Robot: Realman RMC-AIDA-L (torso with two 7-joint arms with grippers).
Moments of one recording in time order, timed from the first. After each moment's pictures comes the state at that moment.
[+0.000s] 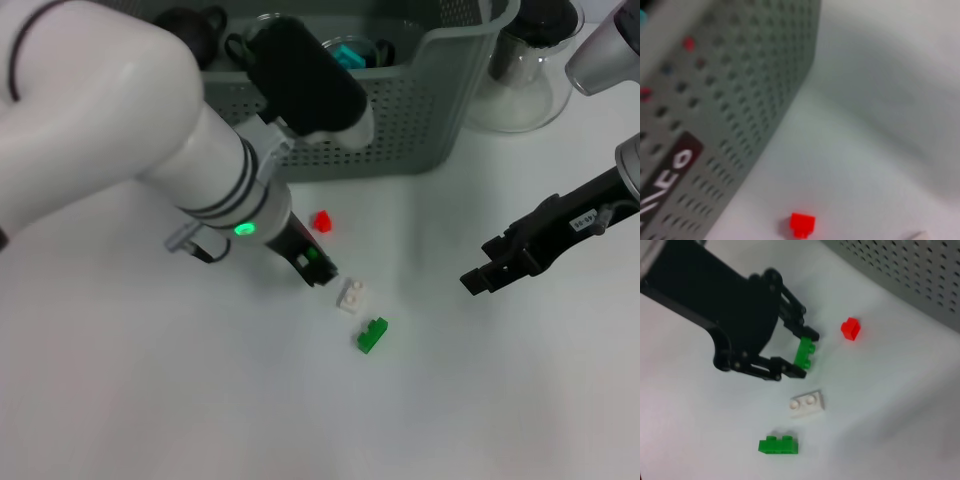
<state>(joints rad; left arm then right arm) -0.59 -2.18 1.80 1.27 2.69 1.24 -2.75 0.72 2.06 -1.08 -0.92 -2.47 -1.62 2.18</state>
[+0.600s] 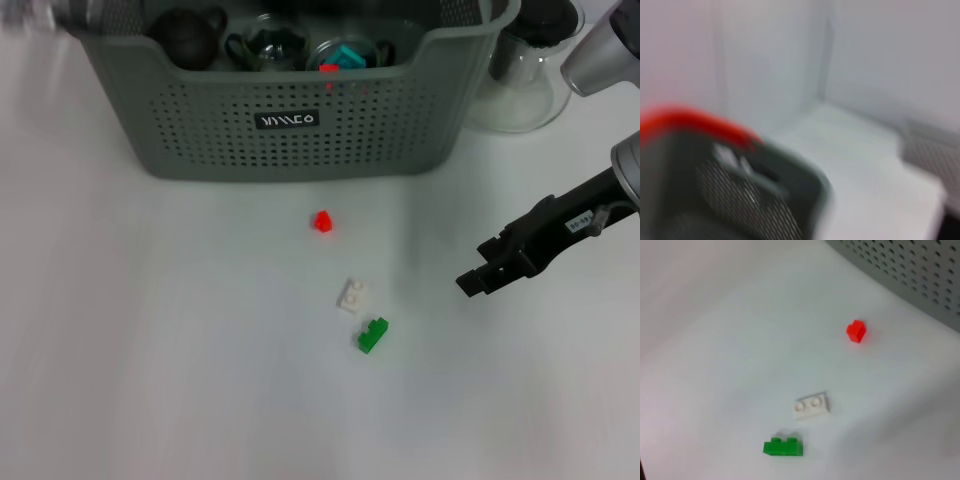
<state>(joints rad) -0.63 -2.15 1.05 1.73 2.22 1.64 -2.49 0.73 2.07 -1.08 -0.92 -2.47 -1.62 2.17</state>
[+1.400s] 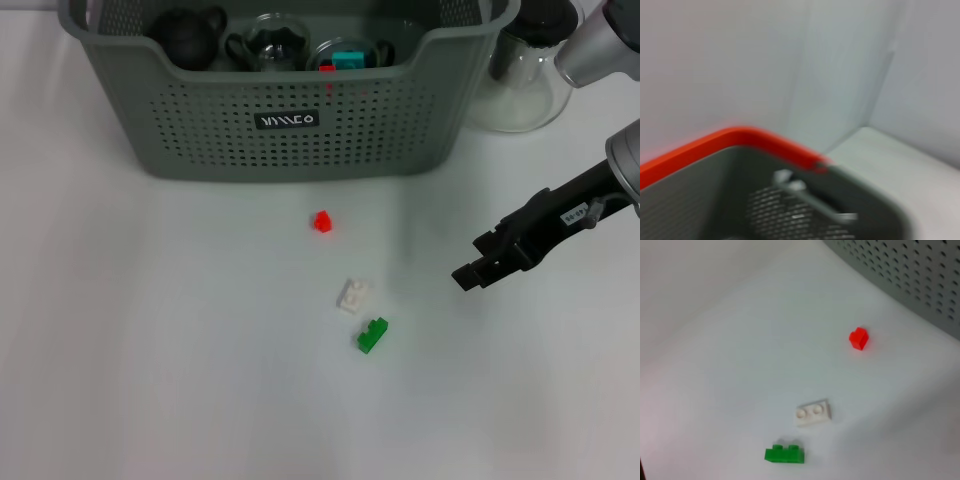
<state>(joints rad) -0.77 -2.07 0.99 1.32 2.19 1.46 -2.32 0.75 2.06 -1.08 -0.91 -2.47 -1.62 2.18</state>
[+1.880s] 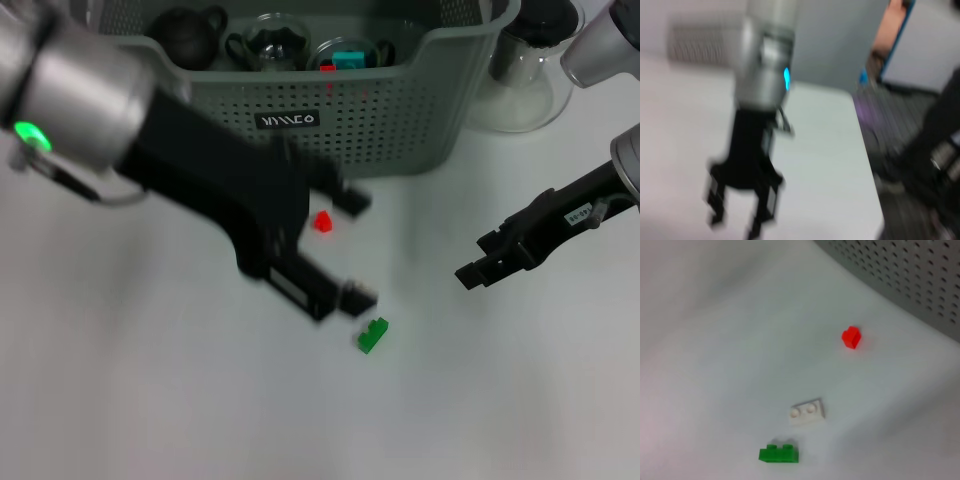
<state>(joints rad) -0.60 -2.13 1.11 1.45 2.06 1.97 -2.03 0.74 2.06 -1.08 -0.91 -2.47 -1.61 2.18</state>
